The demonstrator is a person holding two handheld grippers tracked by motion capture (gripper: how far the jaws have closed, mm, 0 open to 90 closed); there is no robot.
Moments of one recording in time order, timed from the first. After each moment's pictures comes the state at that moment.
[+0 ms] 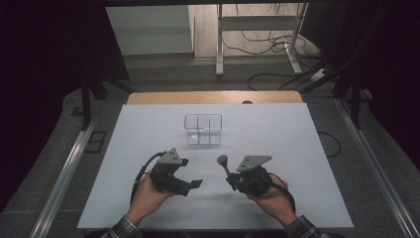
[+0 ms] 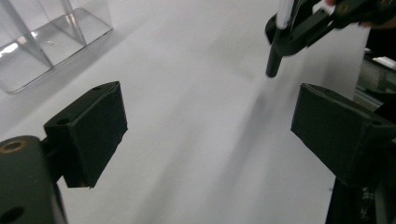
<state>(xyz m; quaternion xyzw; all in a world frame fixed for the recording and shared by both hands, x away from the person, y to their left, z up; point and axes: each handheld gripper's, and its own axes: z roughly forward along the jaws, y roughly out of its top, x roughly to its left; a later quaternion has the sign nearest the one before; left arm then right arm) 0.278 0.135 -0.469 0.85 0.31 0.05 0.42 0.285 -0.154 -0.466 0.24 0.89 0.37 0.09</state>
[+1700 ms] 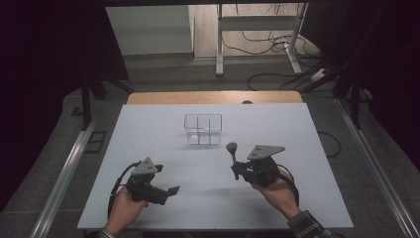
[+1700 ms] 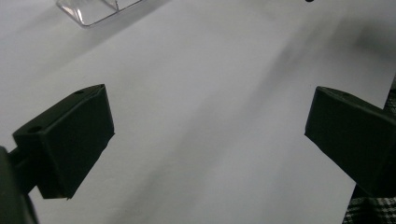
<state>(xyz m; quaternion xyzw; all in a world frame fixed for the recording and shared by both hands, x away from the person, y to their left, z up) 0.252 0.193 -0.491 0.83 0.35 0.09 0.41 0.305 -0.172 -0.454 0.27 0.86 0.42 0.10</state>
